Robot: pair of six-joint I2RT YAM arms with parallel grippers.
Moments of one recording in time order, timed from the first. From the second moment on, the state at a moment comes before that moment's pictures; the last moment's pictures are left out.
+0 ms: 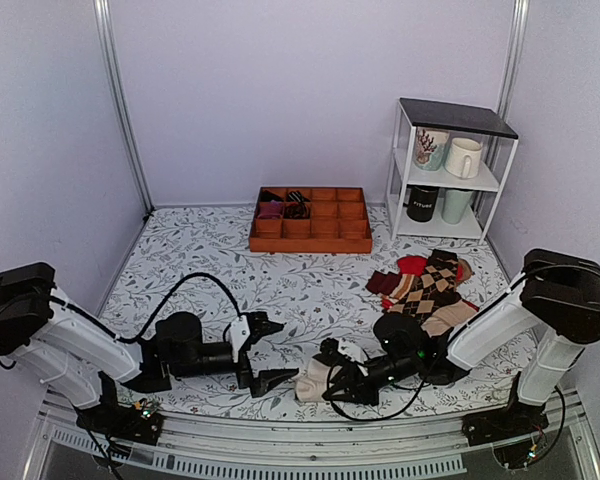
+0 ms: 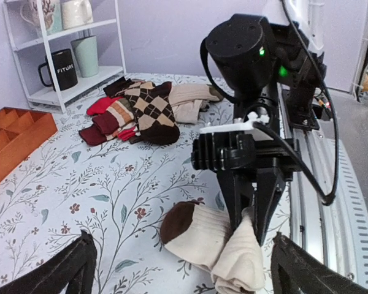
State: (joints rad) left arm -1.15 1.45 0.29 0.96 0.08 0.04; right arm 1.10 1.72 0.49 0.57 -0.49 0.09
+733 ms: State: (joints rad) left arm -1.20 1.68 0.31 1.04 0.31 0.12; right arm 1.03 1.80 0.53 0.56 -0.68 0.20
